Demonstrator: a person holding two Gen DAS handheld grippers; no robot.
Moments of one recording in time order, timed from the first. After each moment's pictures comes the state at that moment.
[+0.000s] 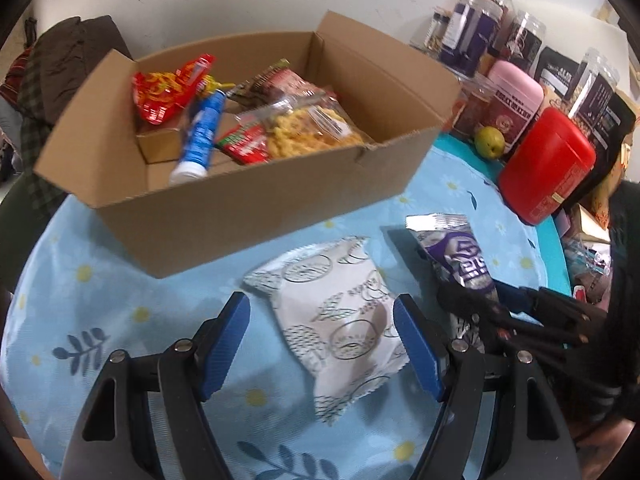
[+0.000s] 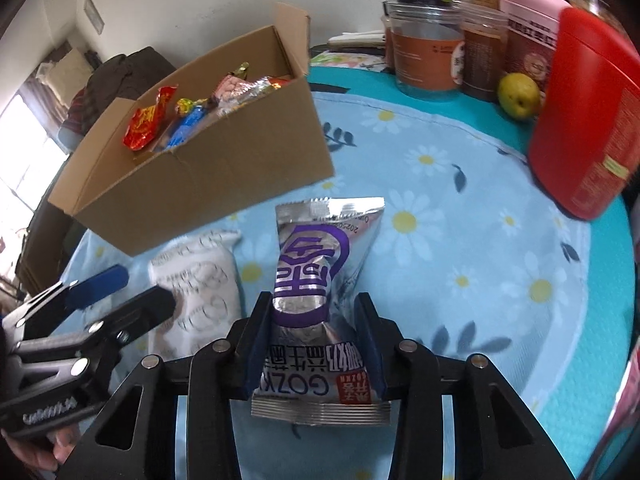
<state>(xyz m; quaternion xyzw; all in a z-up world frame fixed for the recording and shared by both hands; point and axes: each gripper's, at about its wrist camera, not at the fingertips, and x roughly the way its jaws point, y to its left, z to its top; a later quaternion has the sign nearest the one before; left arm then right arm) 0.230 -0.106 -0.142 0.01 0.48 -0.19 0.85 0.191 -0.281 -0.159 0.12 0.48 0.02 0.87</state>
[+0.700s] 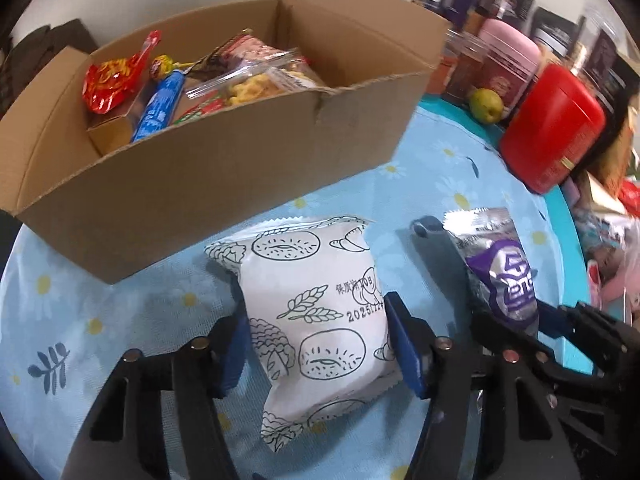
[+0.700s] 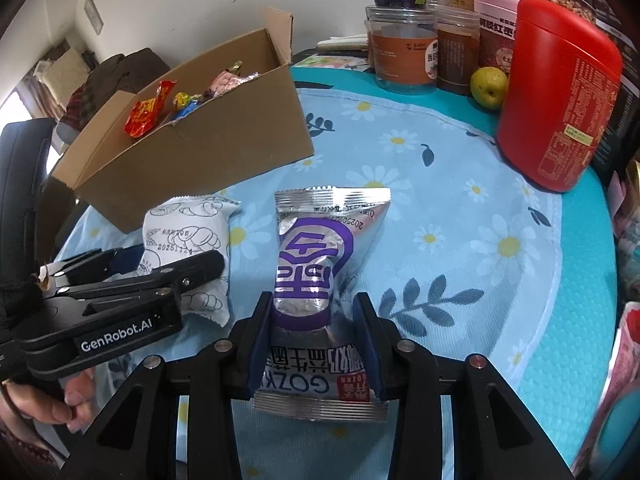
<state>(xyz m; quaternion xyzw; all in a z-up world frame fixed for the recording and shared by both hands) 0.238 -0.138 -0.166 0.05 0.50 -0.22 0.84 0.161 -0.282 -0.161 0.11 0.47 0.00 0.88</state>
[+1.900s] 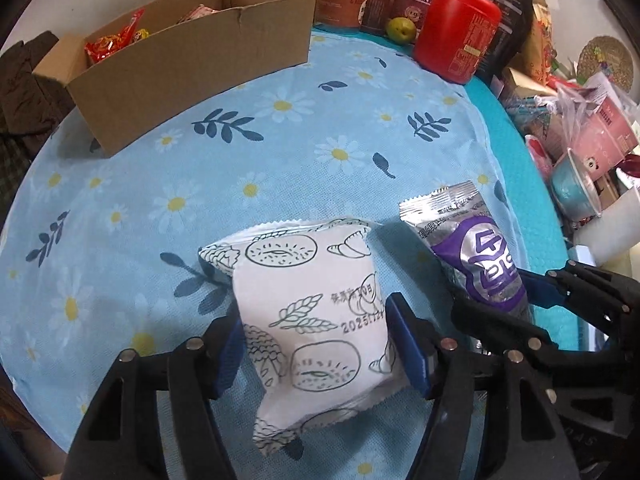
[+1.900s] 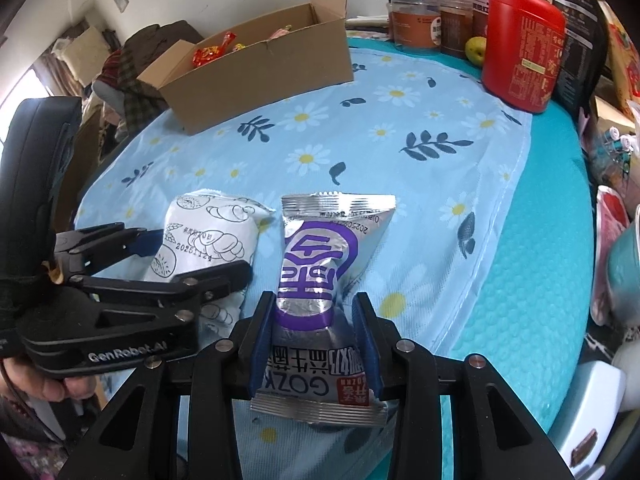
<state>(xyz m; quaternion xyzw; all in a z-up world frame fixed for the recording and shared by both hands) 0.114 -0.113 -0.169 0.11 0.52 -0.27 0.80 0.040 -0.235 -0.160 0.10 0.49 0.03 0.87</state>
